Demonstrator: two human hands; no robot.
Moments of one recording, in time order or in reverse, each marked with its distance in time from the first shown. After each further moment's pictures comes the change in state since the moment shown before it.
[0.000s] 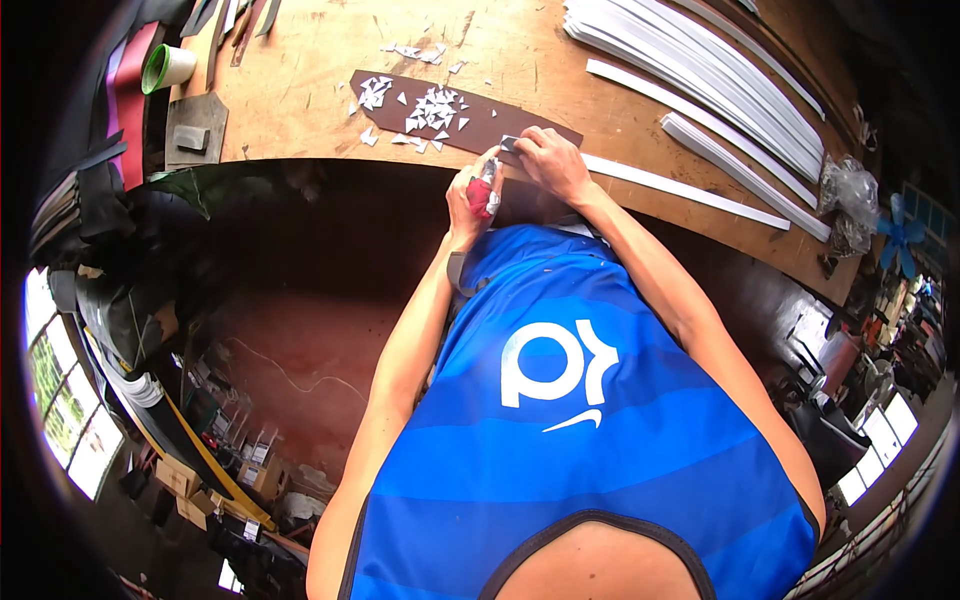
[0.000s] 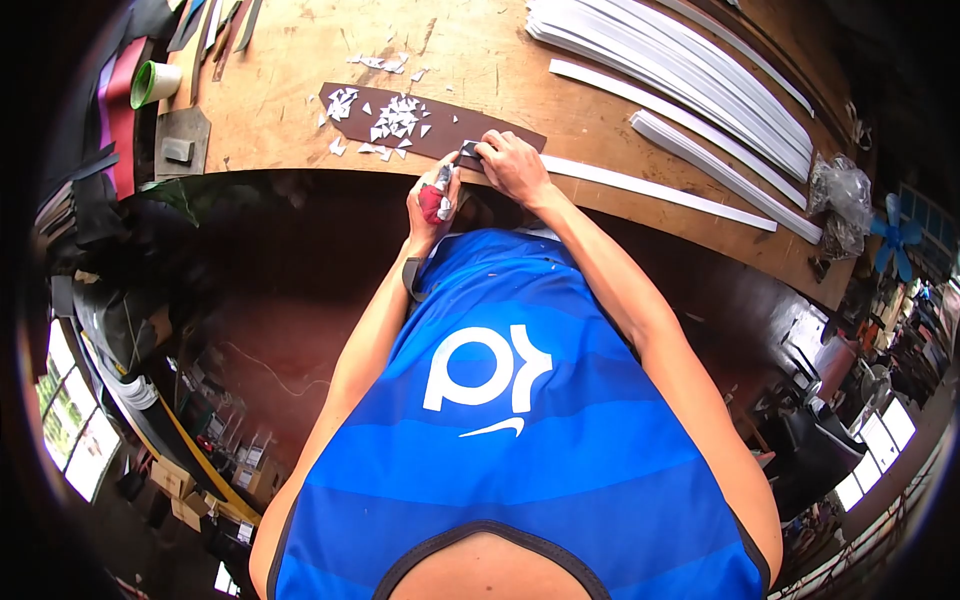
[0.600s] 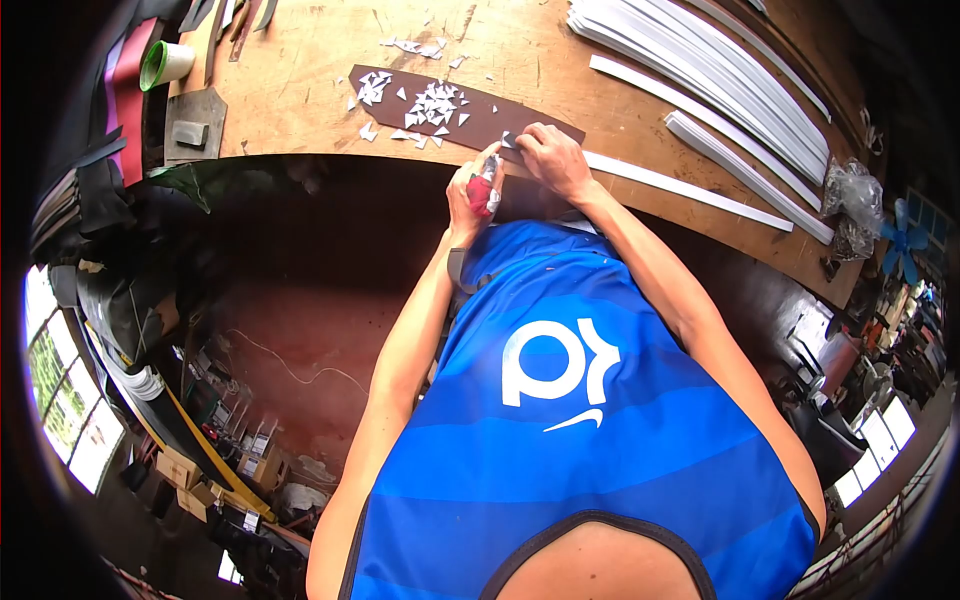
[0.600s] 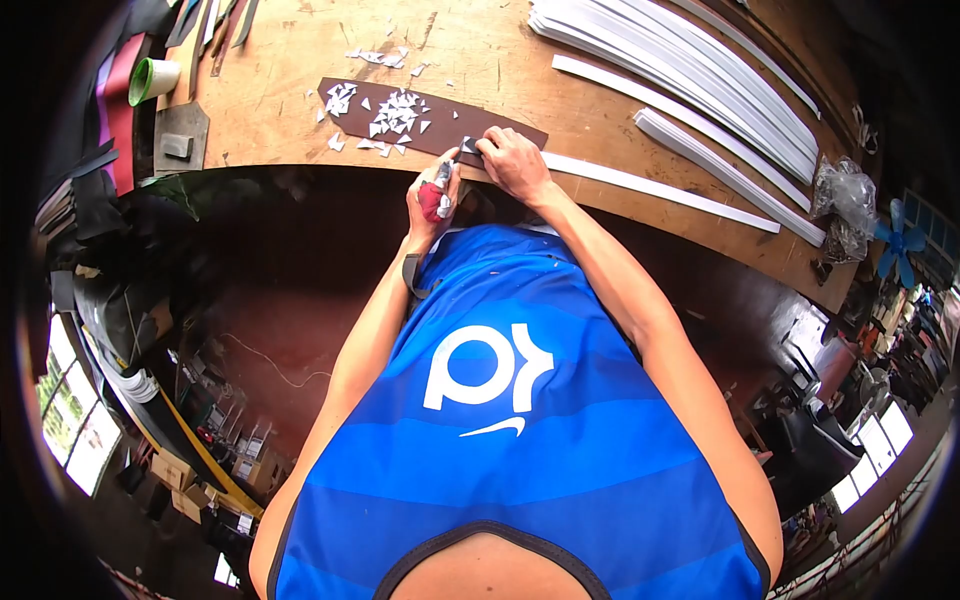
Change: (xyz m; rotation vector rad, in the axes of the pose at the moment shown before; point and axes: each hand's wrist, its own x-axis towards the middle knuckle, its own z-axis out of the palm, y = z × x) left_hand 0.001 -0.007 0.007 -0.069 0.058 0.036; right_hand 0.000 0.003 0.002 -0.007 0.031 -0.007
